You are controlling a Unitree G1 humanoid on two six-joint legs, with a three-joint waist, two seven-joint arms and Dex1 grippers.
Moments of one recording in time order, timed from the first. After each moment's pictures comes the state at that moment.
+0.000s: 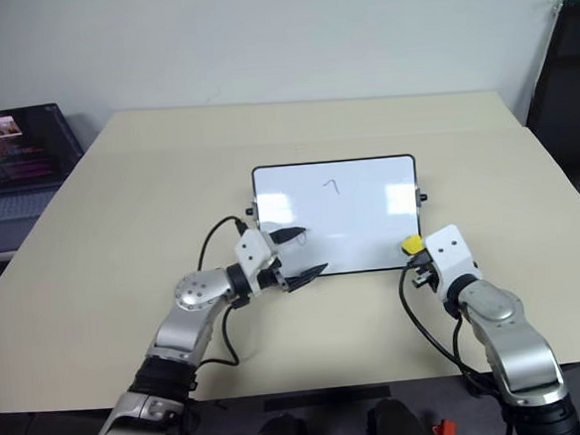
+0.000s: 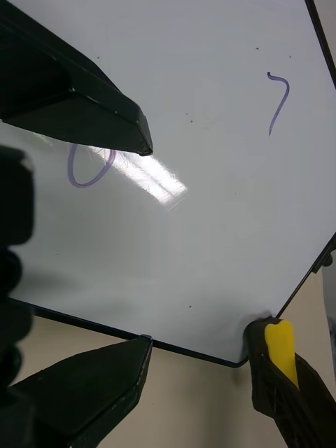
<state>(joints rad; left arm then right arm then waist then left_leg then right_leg) -0.44 0.35 -0.16 0.28 -0.11 -0.13 -0.85 -0.09 -0.42 -0.02 -0.48 0.07 0.76 0.30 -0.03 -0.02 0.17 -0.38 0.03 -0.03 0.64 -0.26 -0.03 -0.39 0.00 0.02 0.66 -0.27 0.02</state>
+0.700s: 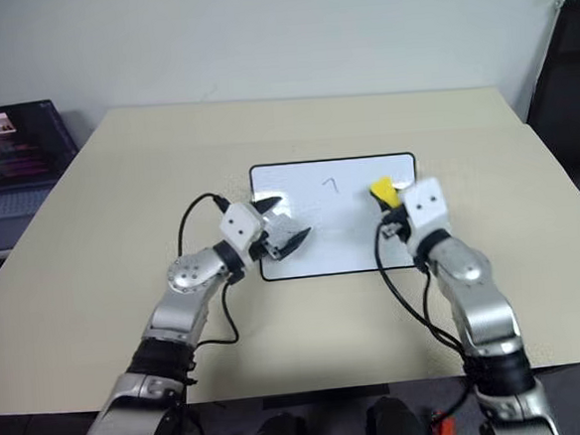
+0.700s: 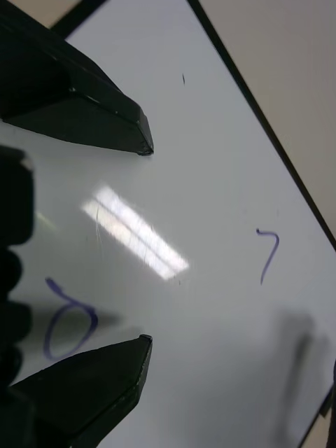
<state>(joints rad) -0.54 0.35 -0.11 0.37 -0.03 -0.19 -0.62 -0.41 -0.27 0.05 -0.20 0.06 0.41 0.29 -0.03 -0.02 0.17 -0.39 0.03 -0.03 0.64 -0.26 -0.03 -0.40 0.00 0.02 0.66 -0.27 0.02</state>
